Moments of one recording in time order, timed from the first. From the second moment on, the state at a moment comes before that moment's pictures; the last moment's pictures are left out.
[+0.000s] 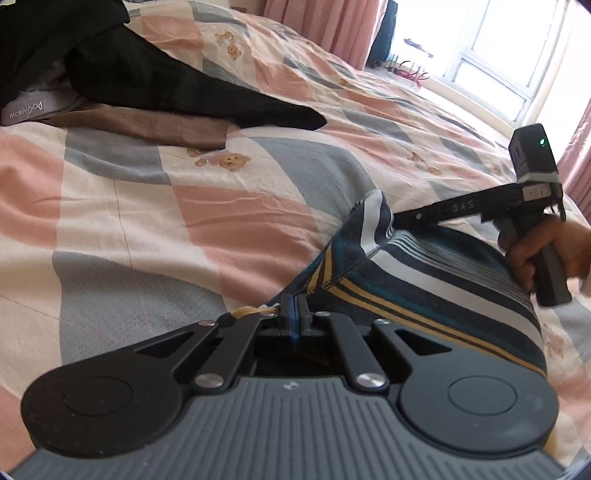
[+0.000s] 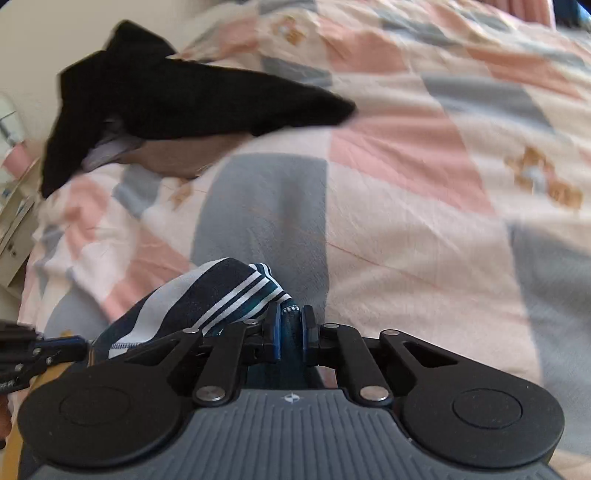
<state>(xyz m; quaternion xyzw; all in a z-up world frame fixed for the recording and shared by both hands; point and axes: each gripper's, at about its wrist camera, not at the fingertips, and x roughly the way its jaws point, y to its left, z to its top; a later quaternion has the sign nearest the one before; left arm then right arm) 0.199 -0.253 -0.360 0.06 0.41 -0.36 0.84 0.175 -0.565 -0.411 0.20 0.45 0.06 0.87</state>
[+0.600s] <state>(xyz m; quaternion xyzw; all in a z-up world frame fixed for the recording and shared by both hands) 0.190 -0.253 -0.360 0.09 0.39 -0.36 0.84 0.064 -0.522 -0.396 0.08 0.36 0.03 0.93</state>
